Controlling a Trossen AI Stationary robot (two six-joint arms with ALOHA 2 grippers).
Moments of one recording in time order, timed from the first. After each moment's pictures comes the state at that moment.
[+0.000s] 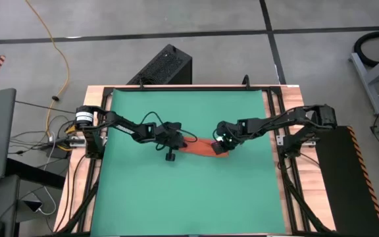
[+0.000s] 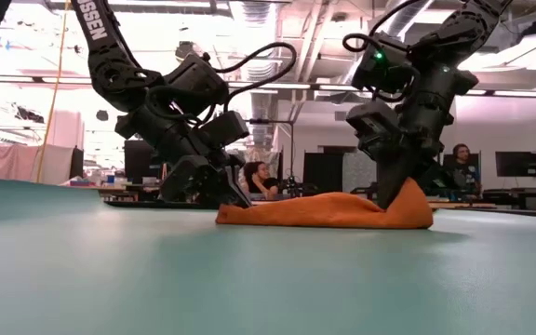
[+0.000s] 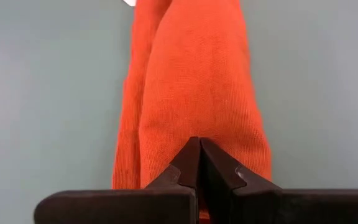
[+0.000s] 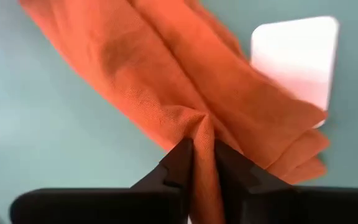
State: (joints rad) left arm 0.17 1.83 0.70 0.36 0.13 0.34; right arm -0.11 1.49 0.72 -0.28 -0.20 1.00
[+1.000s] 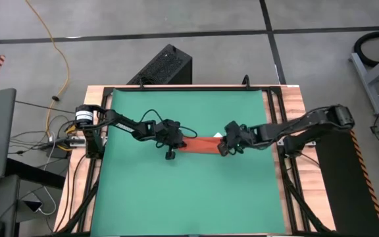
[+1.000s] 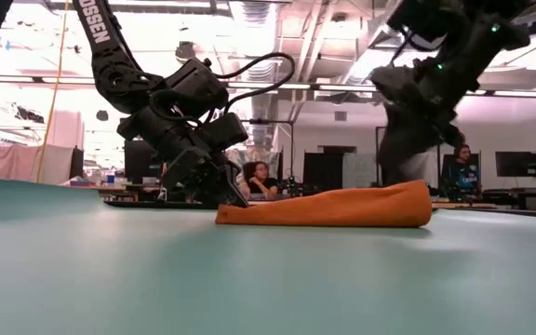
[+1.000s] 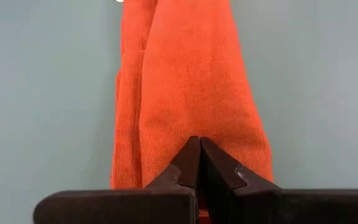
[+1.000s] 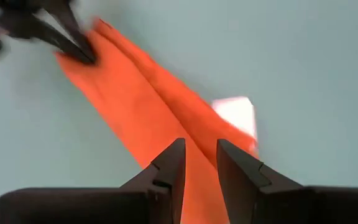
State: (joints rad) left arm 0.21 1.83 0.70 0.34 0.21 0.24; right arm 0.09 1.26 0.69 -0.34 0.37 0.88
